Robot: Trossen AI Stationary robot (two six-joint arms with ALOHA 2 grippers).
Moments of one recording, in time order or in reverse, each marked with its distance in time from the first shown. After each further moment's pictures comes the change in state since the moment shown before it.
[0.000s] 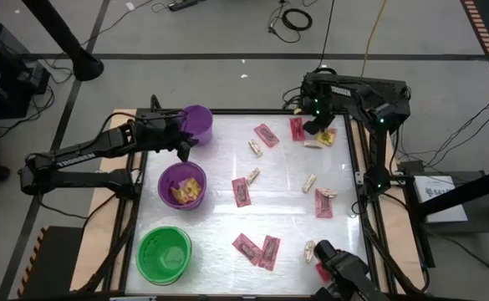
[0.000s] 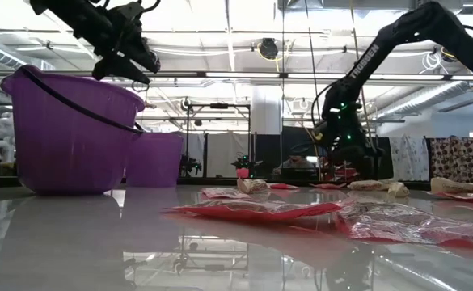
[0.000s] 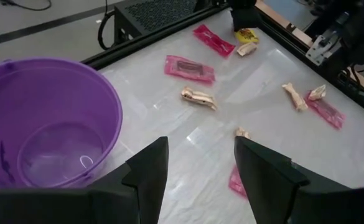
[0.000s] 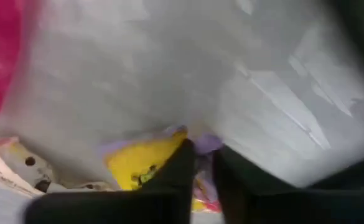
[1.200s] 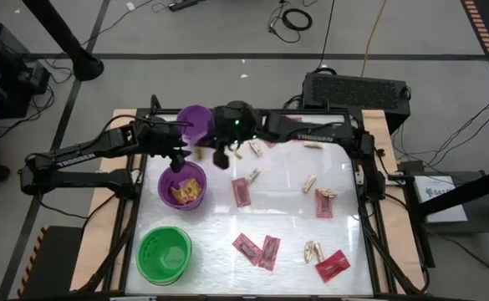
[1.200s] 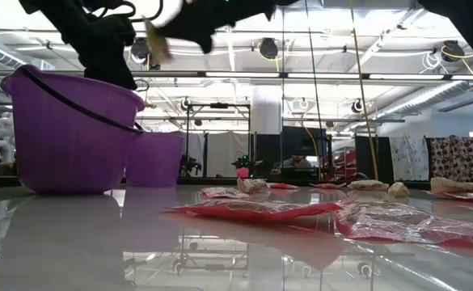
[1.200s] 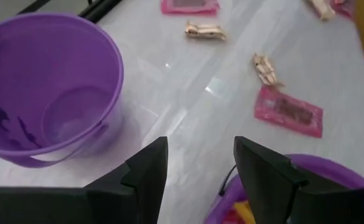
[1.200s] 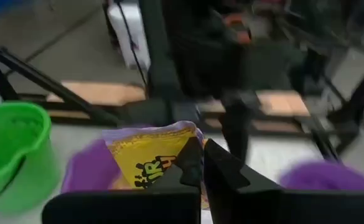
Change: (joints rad) left arm 0.000 0.000 0.000 -0.212 0.060 0.238; right arm 0.871 -0.032 0.455 1.009 -0.351 0.058
